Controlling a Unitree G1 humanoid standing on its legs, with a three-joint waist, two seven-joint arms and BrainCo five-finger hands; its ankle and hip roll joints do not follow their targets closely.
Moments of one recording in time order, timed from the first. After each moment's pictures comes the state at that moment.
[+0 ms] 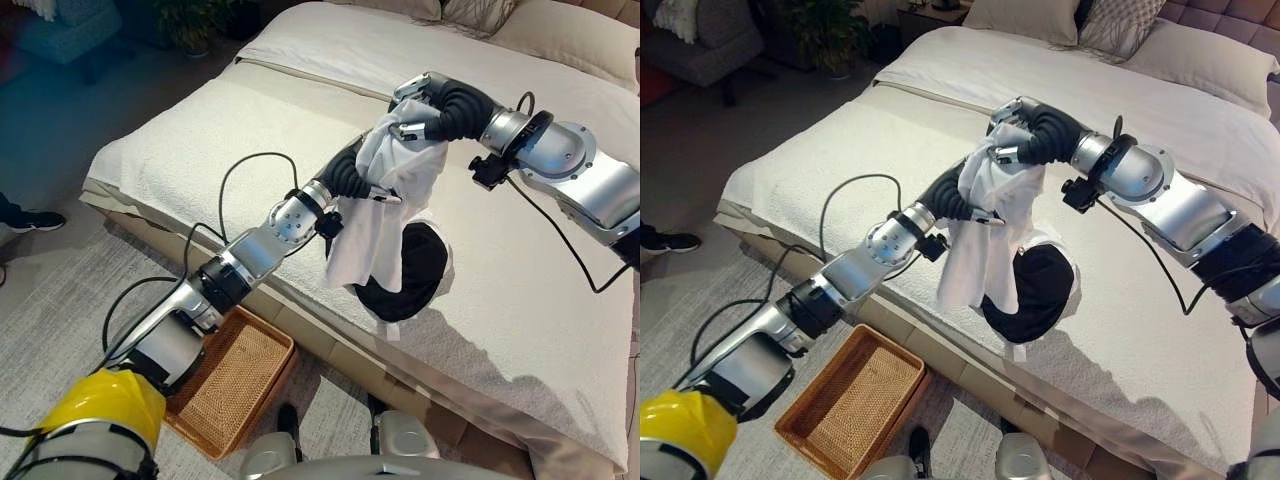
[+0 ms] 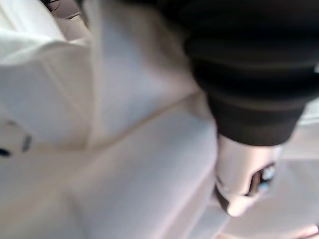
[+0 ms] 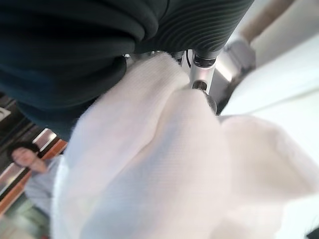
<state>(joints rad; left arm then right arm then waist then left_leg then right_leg) -0.92 0.42 -0.77 0.35 -0.34 -0.08 0.11 -1.11 -1.10 0.85 0.08 0.63 -0.05 0.14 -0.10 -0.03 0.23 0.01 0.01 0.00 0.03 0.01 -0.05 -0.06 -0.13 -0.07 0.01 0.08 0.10</state>
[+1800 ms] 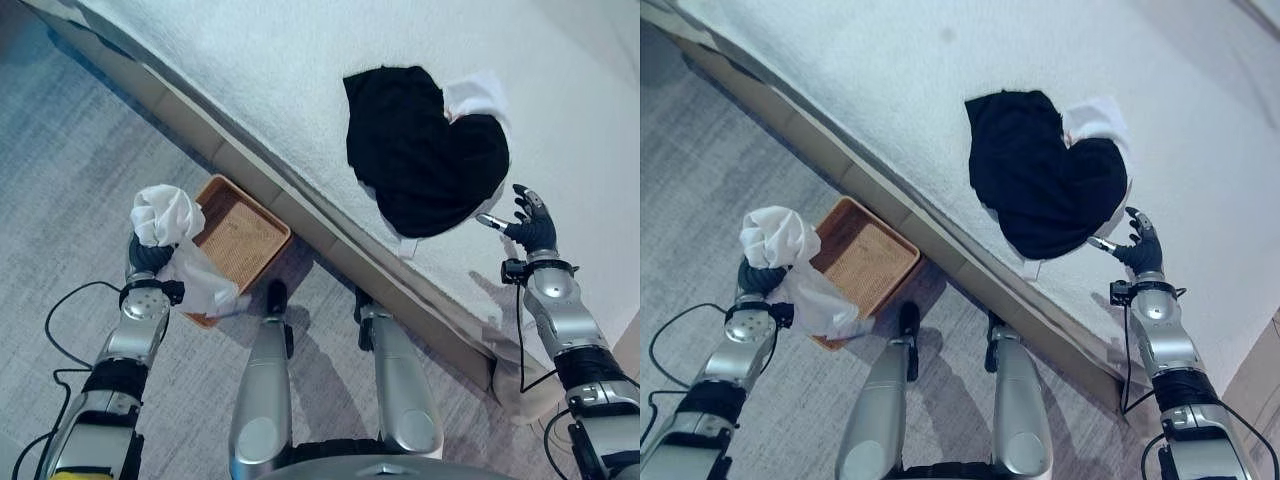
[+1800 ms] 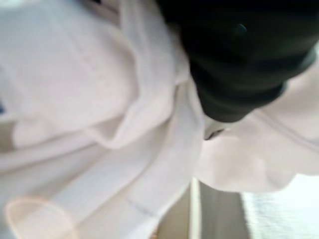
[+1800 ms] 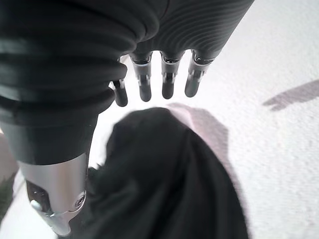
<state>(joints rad) -0.36 0.61 -0.07 0.64 -0.10 -0.05 0.40 -0.34 -0.61 0.02 0.44 0.27 -0.08 -0.23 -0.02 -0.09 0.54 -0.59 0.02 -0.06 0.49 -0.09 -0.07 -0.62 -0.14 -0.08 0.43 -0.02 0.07</state>
